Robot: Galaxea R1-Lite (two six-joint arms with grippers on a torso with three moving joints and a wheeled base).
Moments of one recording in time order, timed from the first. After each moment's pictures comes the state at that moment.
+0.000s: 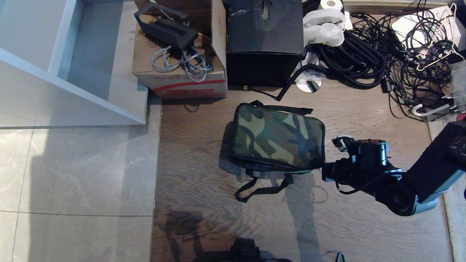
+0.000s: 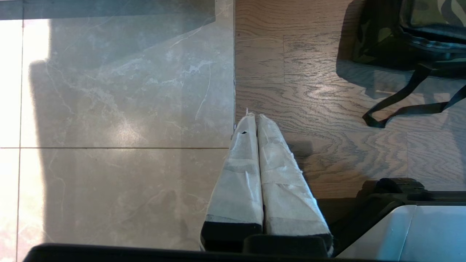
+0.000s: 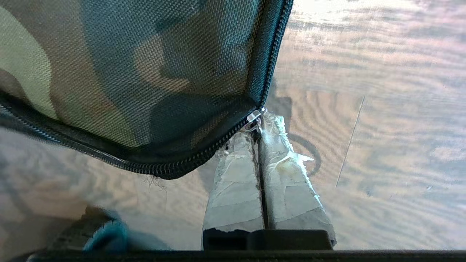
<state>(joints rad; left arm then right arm) 0.00 0.00 0.00 0.01 0.00 0.06 0.16 2.12 -0.73 -0.97 -0.02 0.04</state>
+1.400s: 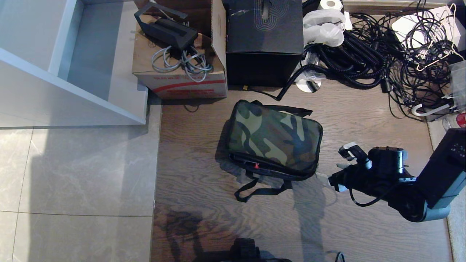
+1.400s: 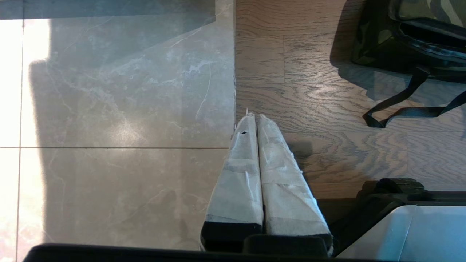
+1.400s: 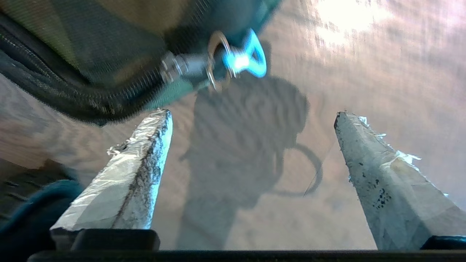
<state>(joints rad) 0.00 0.00 0.00 0.01 0.00 0.06 0.04 2.18 -0.66 -1.08 0.27 -0.27</state>
